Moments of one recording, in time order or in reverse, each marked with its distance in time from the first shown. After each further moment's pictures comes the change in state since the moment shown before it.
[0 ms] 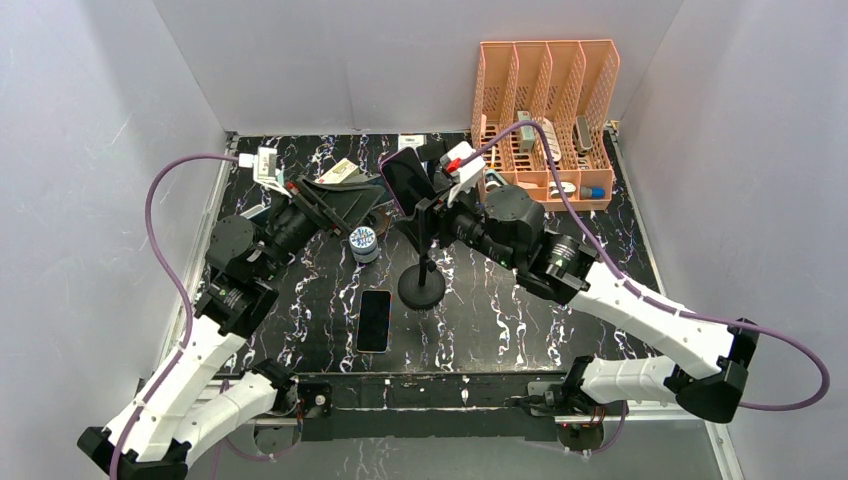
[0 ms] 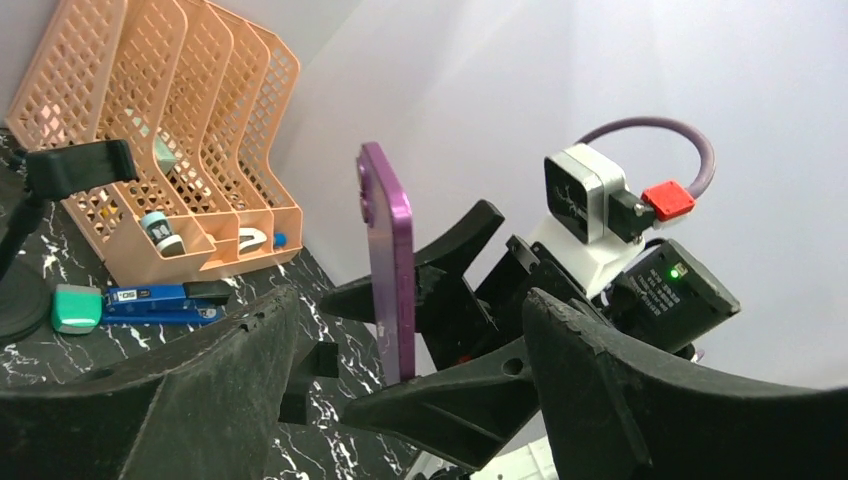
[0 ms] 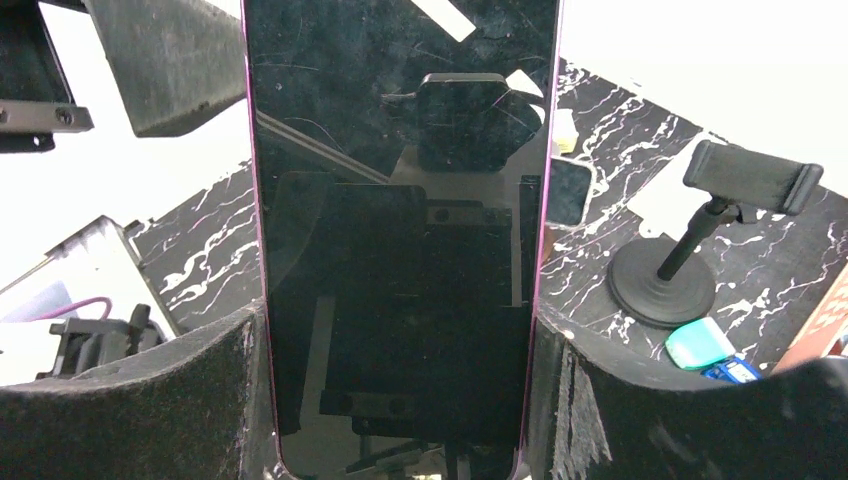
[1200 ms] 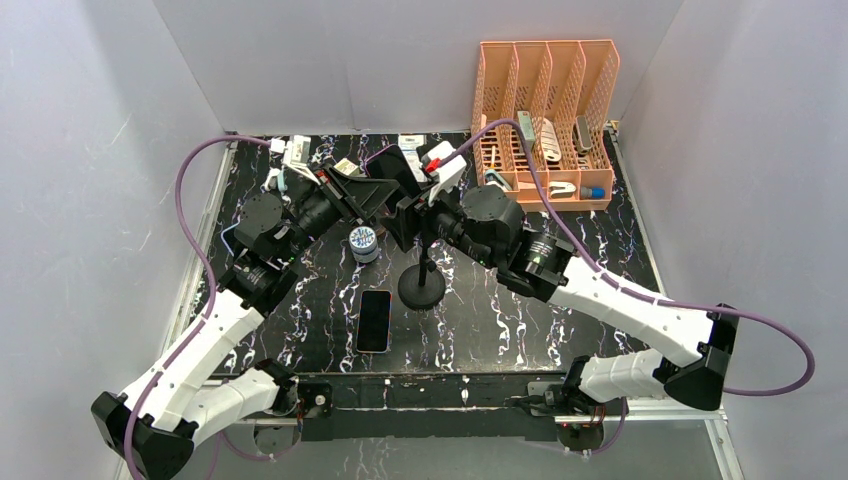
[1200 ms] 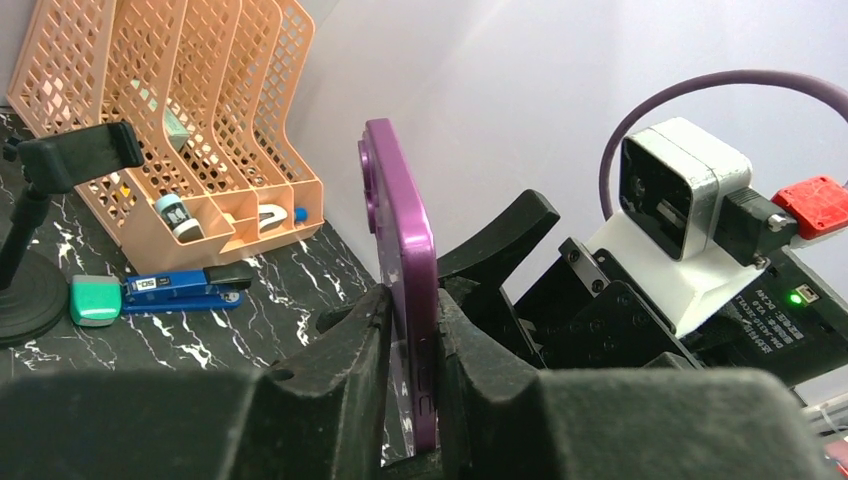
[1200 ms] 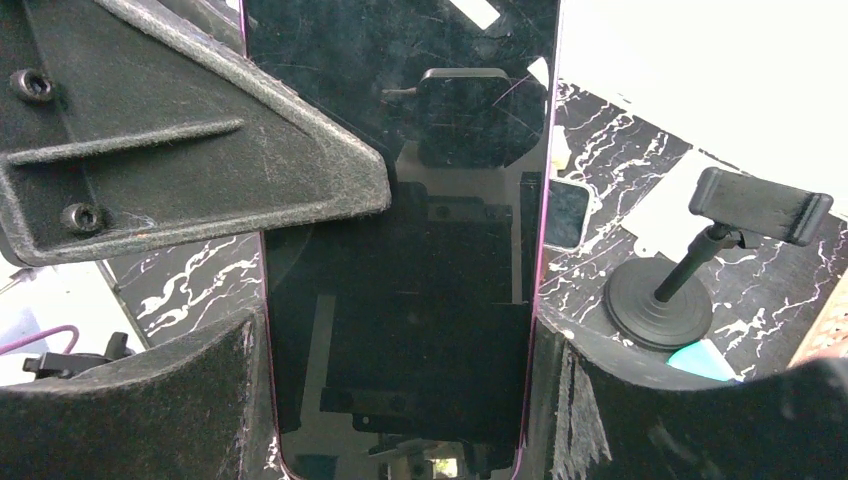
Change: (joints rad) left arm -0.015 0.161 0.023 0.074 0.062 0.077; right arm 0.042 0.097 0.042 0.067 0.069 -0.024
